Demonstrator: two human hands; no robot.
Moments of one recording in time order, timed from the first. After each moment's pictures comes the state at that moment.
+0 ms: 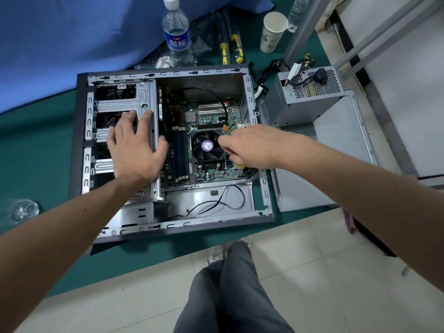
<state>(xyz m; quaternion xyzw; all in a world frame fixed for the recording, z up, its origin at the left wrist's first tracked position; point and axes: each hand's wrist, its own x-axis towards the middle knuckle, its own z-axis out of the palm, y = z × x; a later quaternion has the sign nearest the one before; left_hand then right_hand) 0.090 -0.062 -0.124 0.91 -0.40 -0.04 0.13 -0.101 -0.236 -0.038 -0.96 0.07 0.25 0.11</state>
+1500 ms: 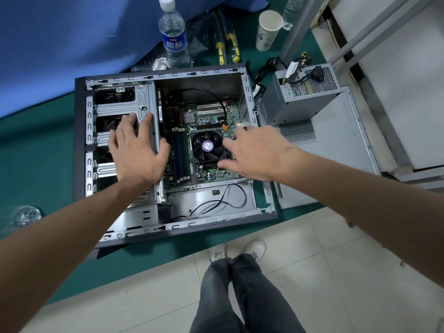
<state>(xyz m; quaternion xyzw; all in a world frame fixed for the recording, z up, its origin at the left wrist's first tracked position) 0.090 -0.061 -0.124 0.90 -0.40 -0.05 0.14 -0.109 -0.211 -0.031 -0.96 0.14 0.23 -0.01</state>
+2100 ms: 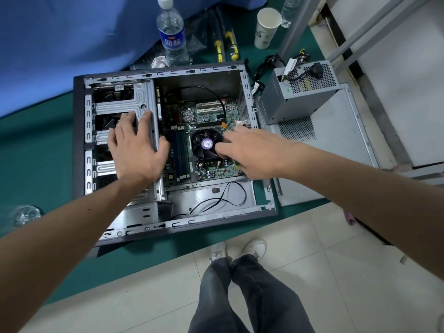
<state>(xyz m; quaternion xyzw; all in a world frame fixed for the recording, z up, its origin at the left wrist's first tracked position) 0.091 -0.061 -0.124 0.90 -0.40 -0.05 0.13 -0.114 -0.212 -0.032 -0.97 0.08 0.21 0.08</state>
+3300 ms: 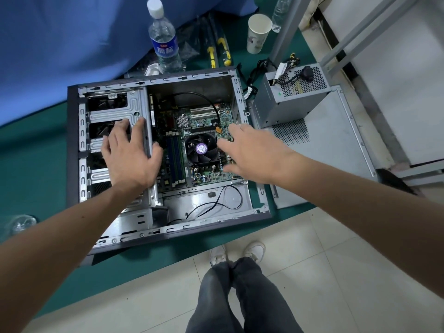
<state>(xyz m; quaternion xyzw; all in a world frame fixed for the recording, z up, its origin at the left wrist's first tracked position) 0.091 -0.061 -0.125 0.90 -0.40 -0.04 0.13 -0.124 -0.208 -0.029 -0.97 0.17 0.18 0.01</state>
